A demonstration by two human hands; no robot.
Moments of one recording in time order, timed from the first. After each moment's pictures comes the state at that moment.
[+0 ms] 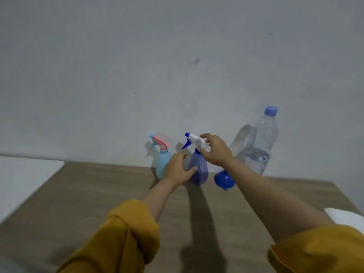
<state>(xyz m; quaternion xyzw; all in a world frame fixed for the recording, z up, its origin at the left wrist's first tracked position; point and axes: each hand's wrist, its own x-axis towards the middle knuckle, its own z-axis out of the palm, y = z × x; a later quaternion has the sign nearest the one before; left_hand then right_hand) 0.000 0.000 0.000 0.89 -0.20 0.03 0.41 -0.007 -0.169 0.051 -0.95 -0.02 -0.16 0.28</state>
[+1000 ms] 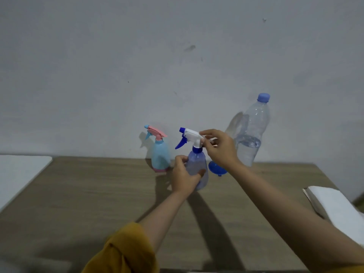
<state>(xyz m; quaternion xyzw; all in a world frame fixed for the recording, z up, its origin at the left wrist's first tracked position) -0.058 -0.016 -0.029 0.80 -0.14 0.07 0.58 -0.073 -0.144 0.056 -0.85 0.02 -0.29 0.44</state>
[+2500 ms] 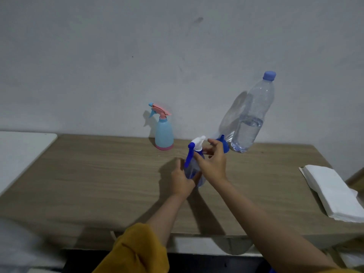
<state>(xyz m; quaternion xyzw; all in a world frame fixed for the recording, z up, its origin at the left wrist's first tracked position) -0.132 0.028 -0.047 0.82 -0.08 -0.04 0.57 -0.135 -0.074 -0.019 -0.76 0.14 -0.29 0.57</state>
